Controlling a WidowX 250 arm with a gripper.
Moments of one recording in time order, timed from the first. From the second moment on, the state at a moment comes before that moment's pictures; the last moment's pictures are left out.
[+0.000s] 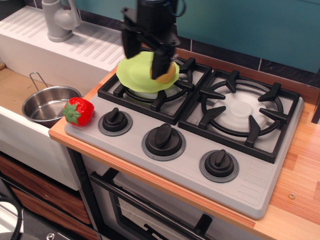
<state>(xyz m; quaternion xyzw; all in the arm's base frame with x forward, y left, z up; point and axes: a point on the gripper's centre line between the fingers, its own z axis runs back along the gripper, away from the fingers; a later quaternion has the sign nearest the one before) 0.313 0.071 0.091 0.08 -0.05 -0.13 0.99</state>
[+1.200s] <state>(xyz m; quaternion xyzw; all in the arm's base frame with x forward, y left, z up) 0.250 0.125 0.080 0.15 -0.06 -0.06 0.99</state>
